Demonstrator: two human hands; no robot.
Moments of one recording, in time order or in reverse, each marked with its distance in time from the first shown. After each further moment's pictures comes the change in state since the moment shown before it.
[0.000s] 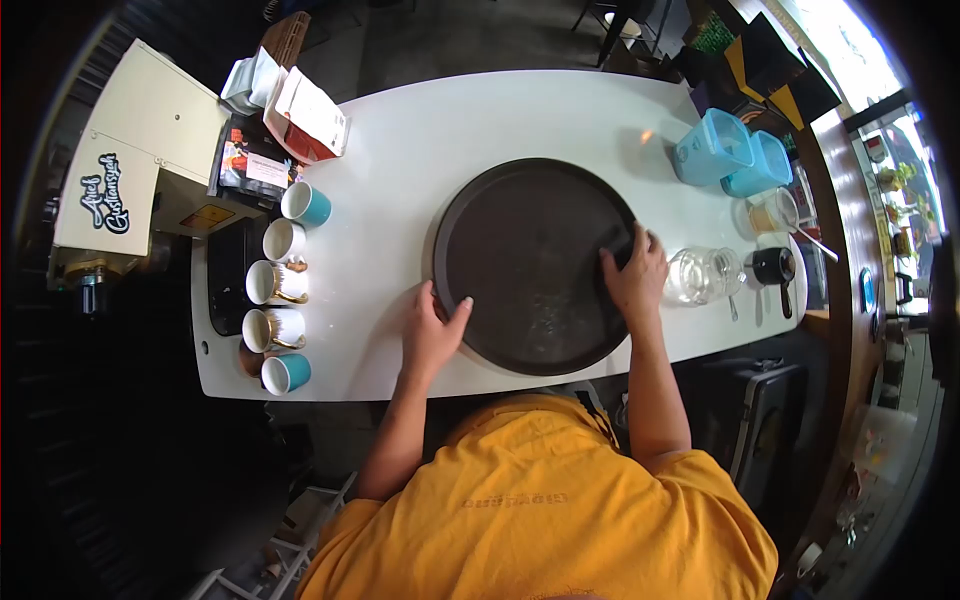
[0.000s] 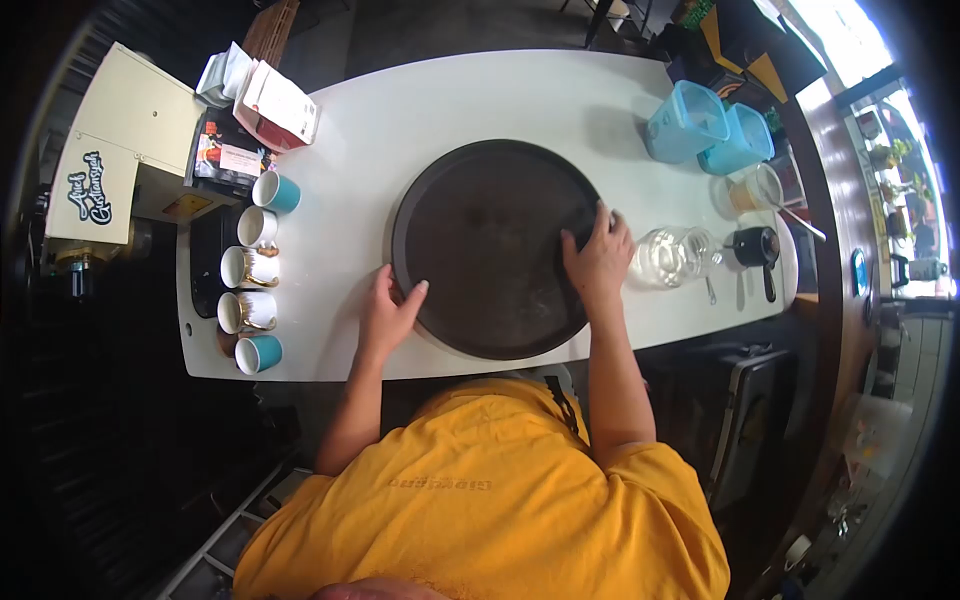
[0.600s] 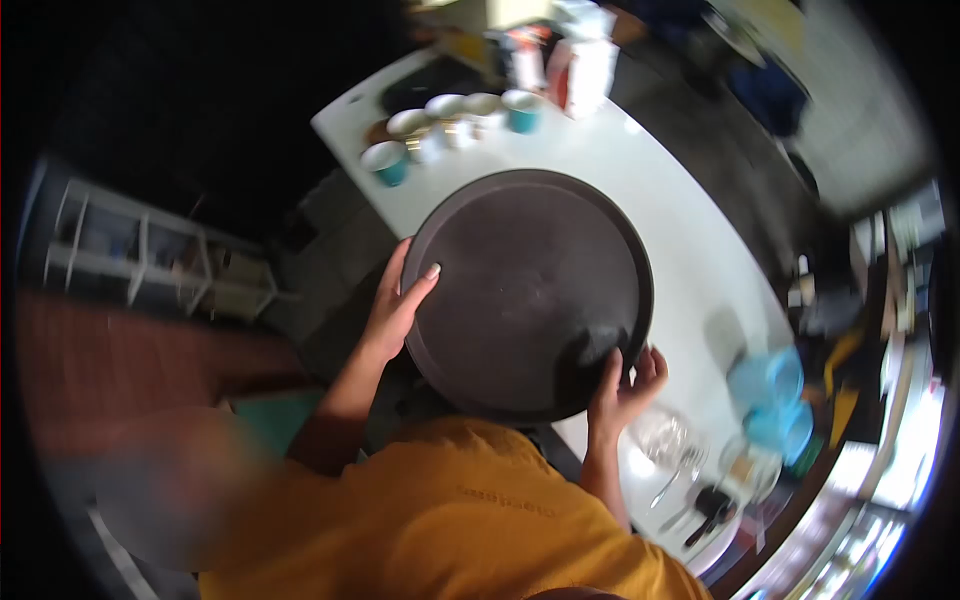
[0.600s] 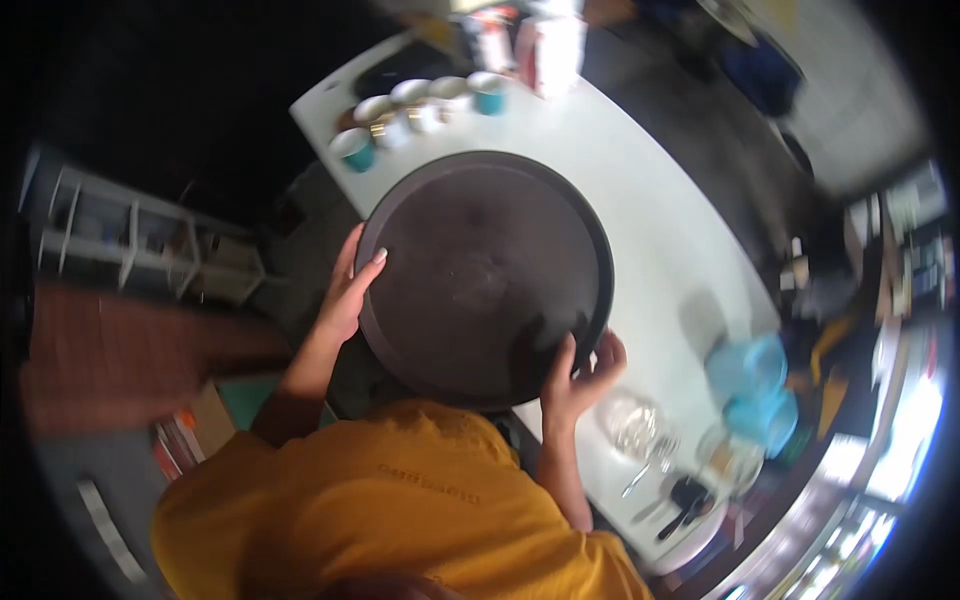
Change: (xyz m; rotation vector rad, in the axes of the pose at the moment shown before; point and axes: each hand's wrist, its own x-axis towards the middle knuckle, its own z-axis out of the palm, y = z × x) left_hand -0.169 0.085 -0.021 -0.839 0.795 -0.225; right_hand -0.035 -0.006 -0.056 1.196 -0.396 -0.188
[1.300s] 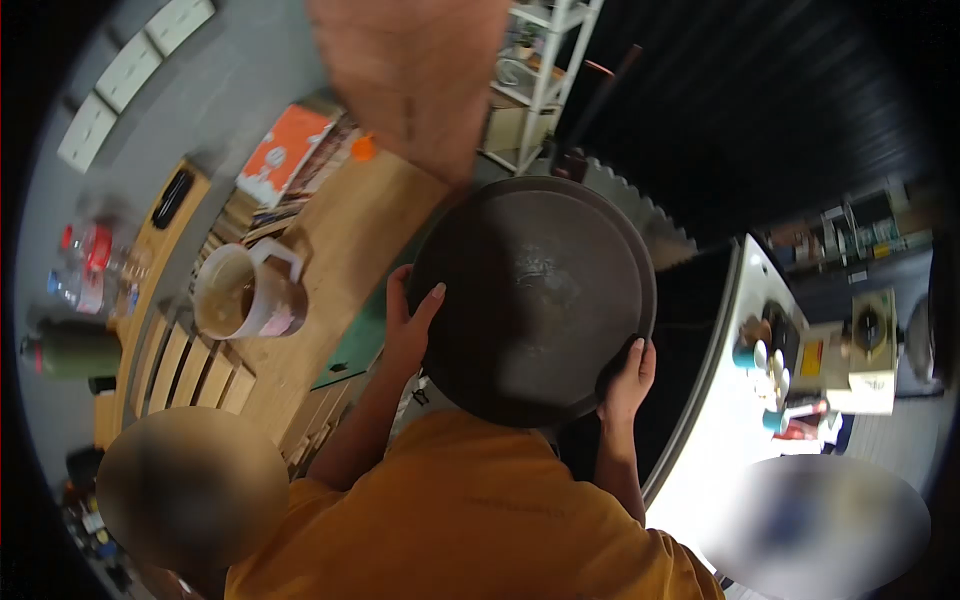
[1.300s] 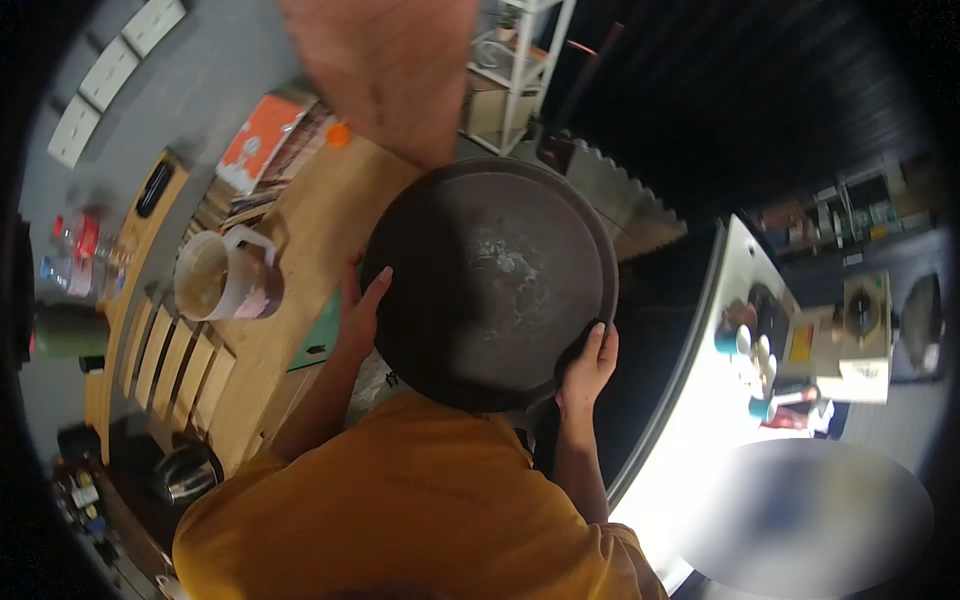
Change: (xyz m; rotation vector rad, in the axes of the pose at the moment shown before) left_hand -0.367 -0.033 -0.360 -0.407 1.300 0.272; right_hand -0.338 -0.085 0.297 0.165 -1.321 0.221
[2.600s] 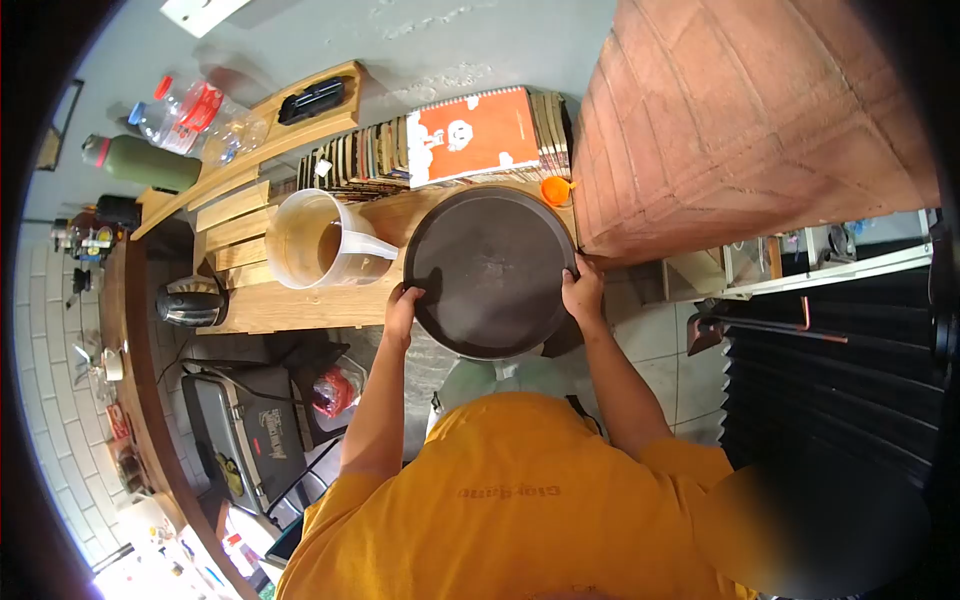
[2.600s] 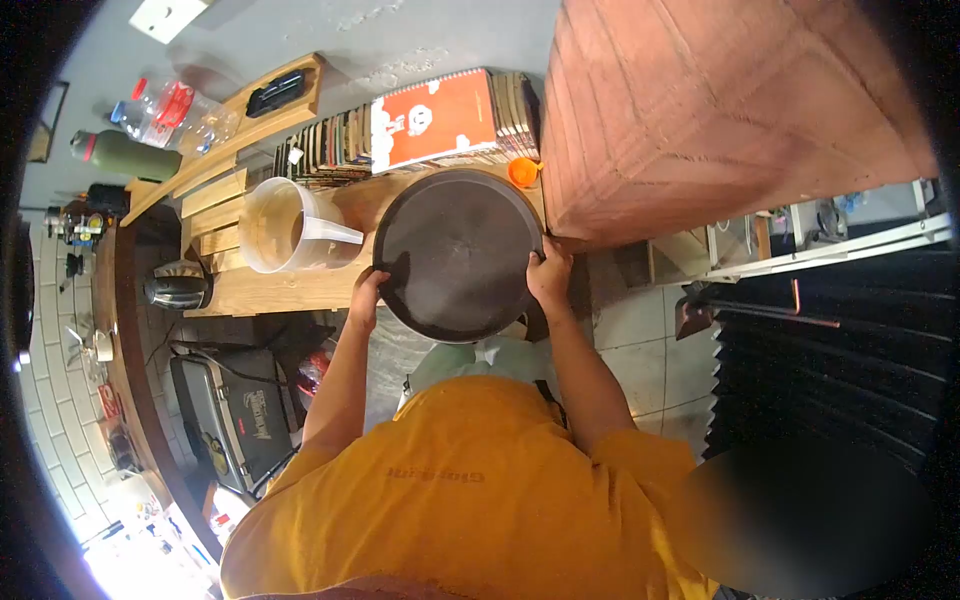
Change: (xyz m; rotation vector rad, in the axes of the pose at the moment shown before) left_hand 0.134 -0.114 -0.175 0.008 1.068 -0.201; right_hand 0.218 0.220 0.463 -0.797 -1.296 -0.711
